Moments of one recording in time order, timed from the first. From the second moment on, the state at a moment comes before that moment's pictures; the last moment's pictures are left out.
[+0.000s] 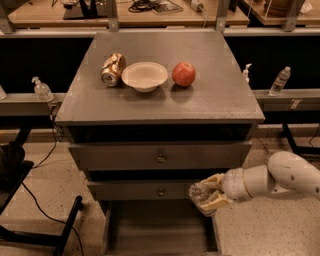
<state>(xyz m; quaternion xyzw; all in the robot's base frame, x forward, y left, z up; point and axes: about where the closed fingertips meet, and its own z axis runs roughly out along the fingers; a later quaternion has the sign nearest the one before) 0.483 -0.153 0.581 -0.61 0.67 0.24 0.35</state>
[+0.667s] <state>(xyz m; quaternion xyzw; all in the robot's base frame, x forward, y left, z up) 0.474 -0.183 0.472 -0.50 0.67 0.36 0.41</state>
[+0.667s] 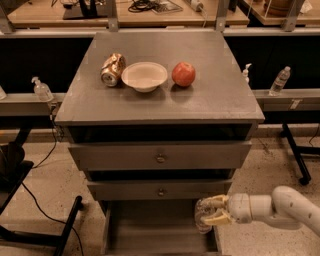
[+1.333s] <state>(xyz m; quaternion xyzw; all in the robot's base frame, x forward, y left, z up) 0.450 -0.095 0.305 -0.46 0.65 0.47 0.38</state>
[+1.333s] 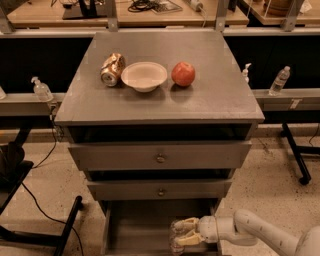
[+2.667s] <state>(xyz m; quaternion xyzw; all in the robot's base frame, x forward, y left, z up) 0.480 -0.093 0.319 -0.50 0.59 0.42 0.48</state>
